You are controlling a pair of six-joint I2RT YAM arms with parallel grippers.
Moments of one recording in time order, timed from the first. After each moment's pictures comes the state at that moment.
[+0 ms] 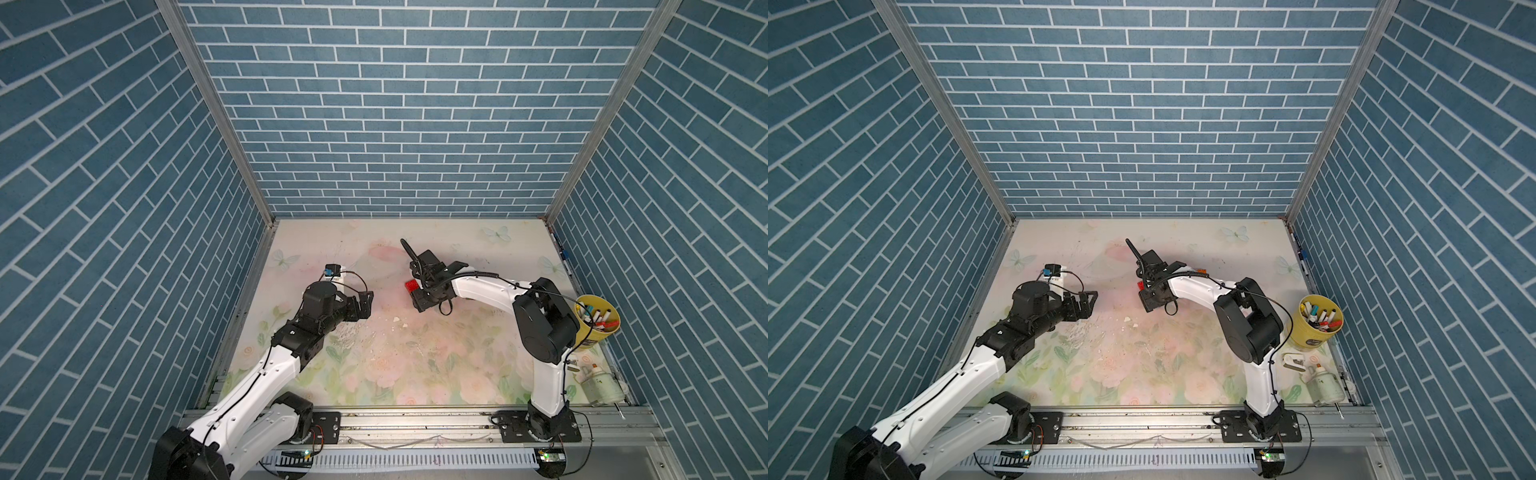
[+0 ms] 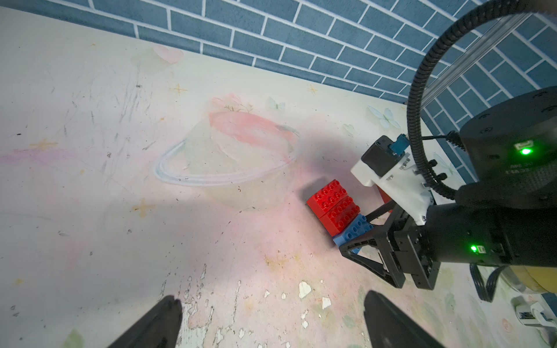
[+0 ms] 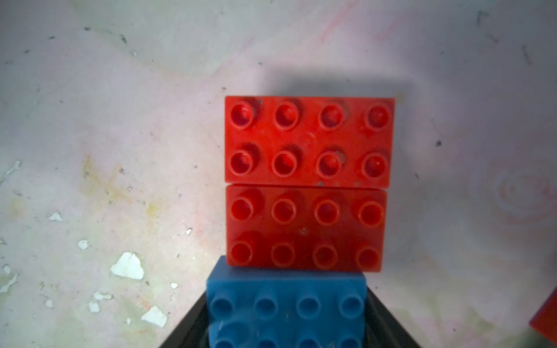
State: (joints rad) left arm -0.41 0.93 0.58 -0.17 0.05 -0.41; right arm 0.76 1.97 1.40 -0.63 0.01 0.17
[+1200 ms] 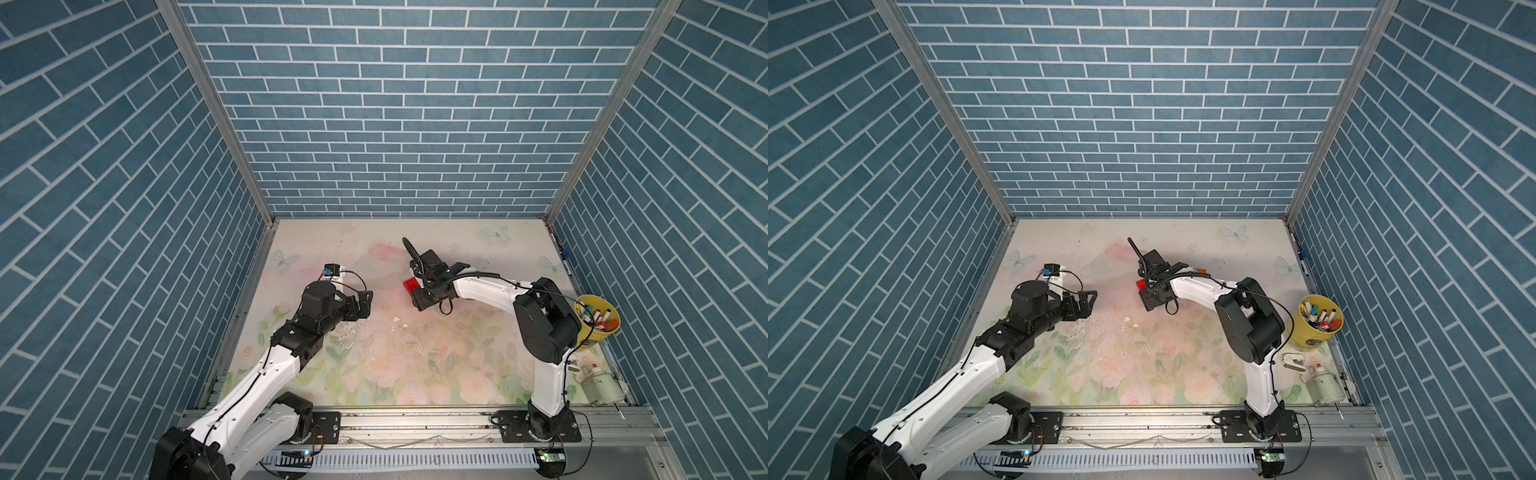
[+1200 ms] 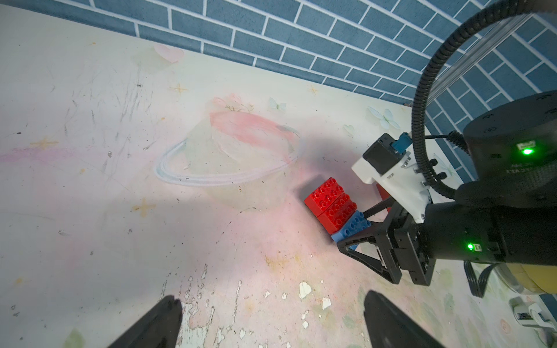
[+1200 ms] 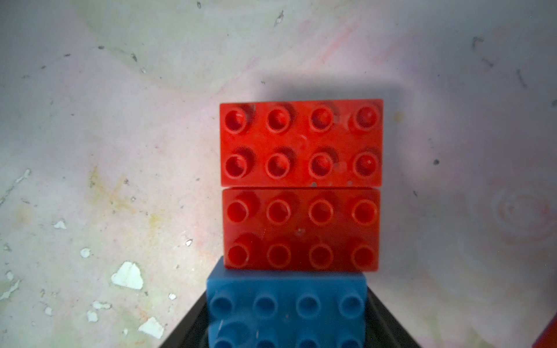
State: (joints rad) left arm -0.40 0.93 0.58 -0.17 0.06 -0.41; right arm 0.75 1.96 1.36 -0.57 0.00 0.15
